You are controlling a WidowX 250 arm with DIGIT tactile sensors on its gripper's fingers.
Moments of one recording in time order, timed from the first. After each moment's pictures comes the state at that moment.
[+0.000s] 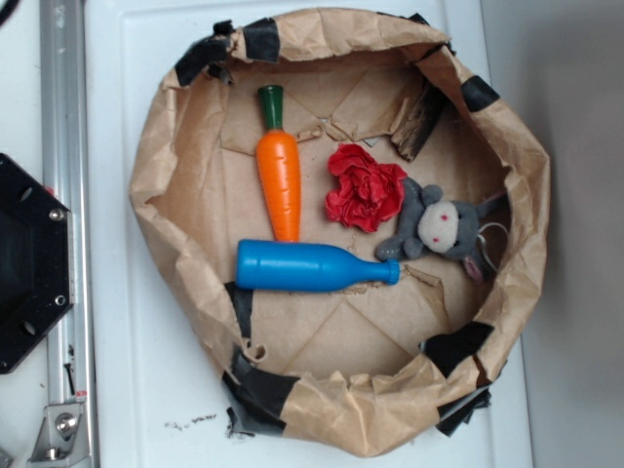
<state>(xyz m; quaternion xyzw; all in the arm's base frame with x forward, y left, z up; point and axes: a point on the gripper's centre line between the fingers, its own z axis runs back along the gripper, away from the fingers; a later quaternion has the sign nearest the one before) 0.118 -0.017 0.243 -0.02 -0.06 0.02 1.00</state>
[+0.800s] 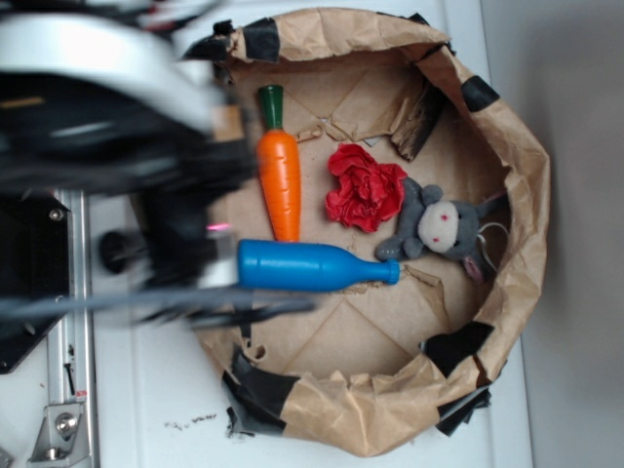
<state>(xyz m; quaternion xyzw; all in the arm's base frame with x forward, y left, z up) 0.214 0.037 0.142 0.01 -0.09 0.04 1.00</state>
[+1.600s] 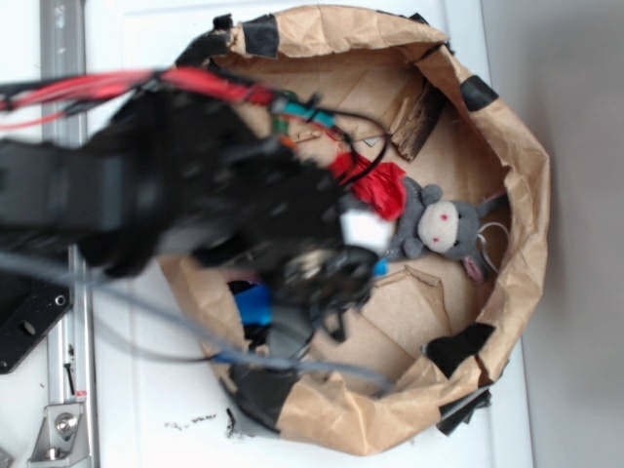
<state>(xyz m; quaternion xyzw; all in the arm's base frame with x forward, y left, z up) 0.230 -0.040 0.048 -0.10 0.00 -0.06 0.99</state>
